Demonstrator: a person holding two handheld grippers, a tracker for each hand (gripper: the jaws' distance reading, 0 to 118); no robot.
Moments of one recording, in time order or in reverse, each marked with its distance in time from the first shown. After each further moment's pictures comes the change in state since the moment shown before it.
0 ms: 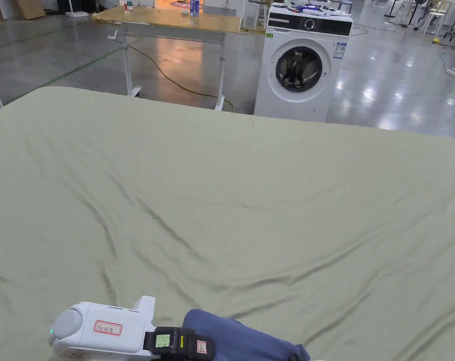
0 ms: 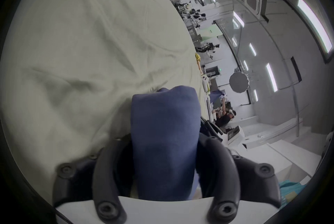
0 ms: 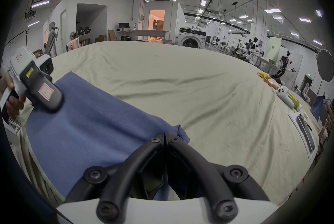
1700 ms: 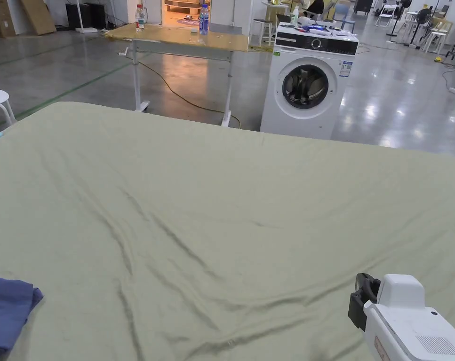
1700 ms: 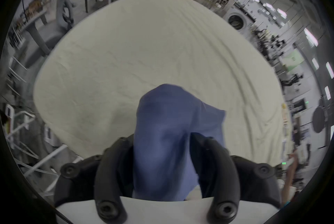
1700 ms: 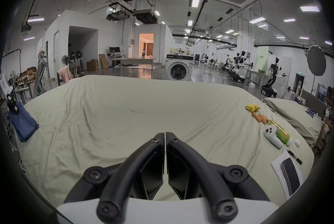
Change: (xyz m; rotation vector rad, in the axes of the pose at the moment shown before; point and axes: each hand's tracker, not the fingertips) left arm -0.016 0.061 0.410 0.287 0.980 0.080; right arm 0.073 0.140 -0.004 0.205 -0.069 -0.065
